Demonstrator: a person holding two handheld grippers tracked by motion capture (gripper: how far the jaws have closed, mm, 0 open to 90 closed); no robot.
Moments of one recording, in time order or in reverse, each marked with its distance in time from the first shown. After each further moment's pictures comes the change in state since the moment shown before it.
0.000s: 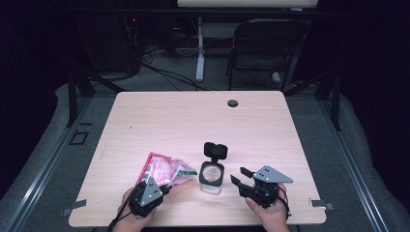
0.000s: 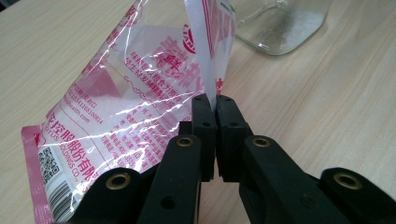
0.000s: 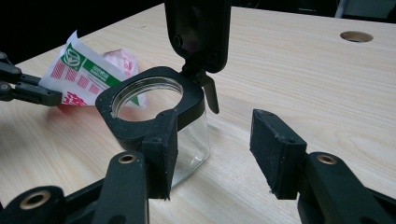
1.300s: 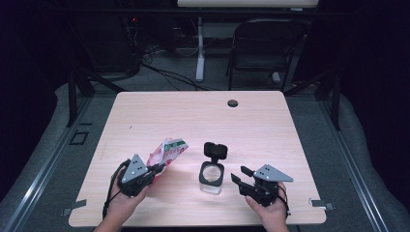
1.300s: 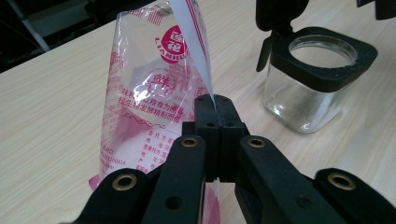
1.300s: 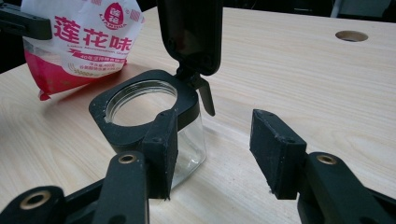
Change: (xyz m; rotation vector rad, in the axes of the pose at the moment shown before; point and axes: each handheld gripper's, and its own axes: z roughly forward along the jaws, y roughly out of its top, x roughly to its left) left arm 0.047 0.034 -0.022 -0.153 0.001 -0.092; right arm -0.003 0.001 0.002 -0.007 -0.011 0.014
